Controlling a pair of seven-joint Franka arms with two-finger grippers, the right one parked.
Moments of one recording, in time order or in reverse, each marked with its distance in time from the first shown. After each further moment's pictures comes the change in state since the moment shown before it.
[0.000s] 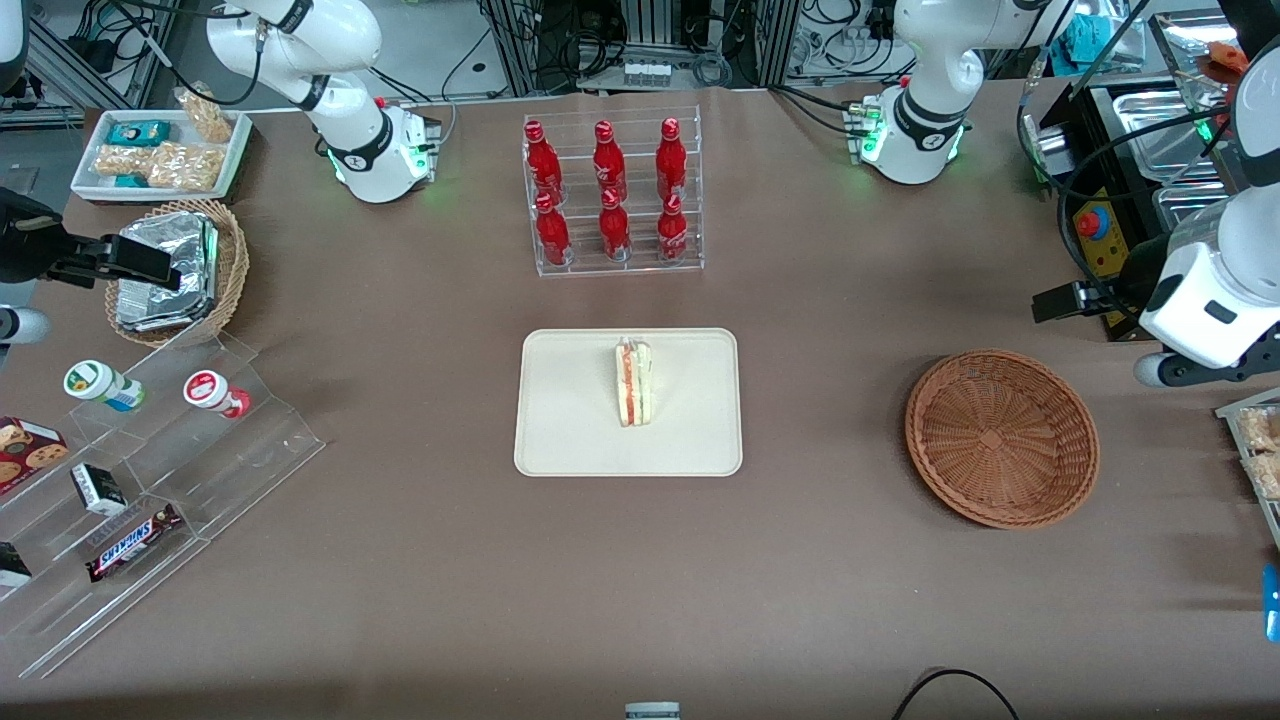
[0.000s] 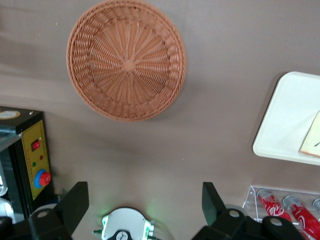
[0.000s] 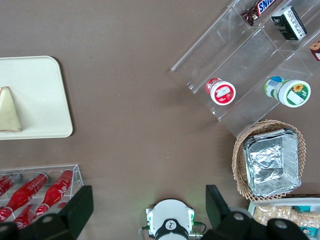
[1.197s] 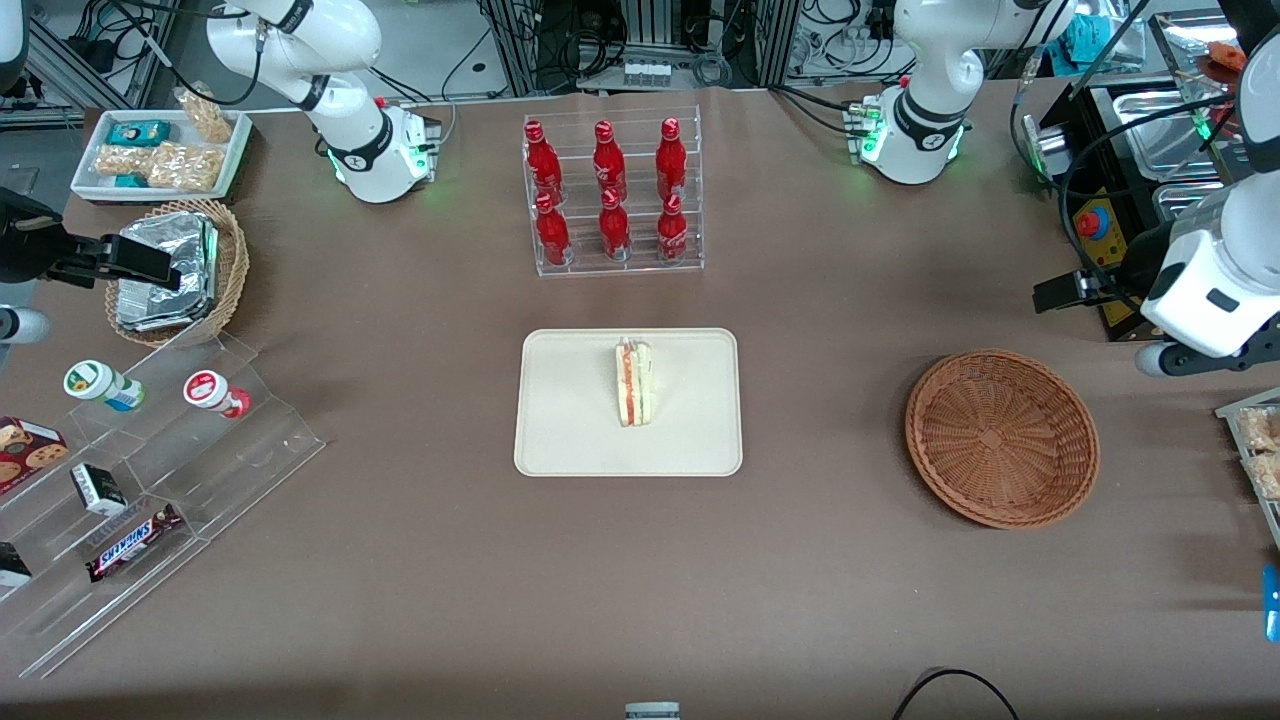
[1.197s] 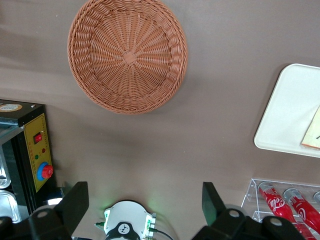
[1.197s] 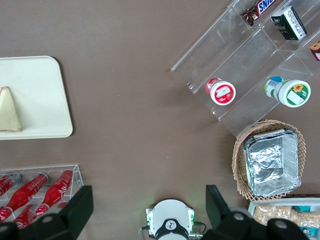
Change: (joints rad) arm 0.000 -0.009 -0.001 0.001 0.000 -0.046 0.000
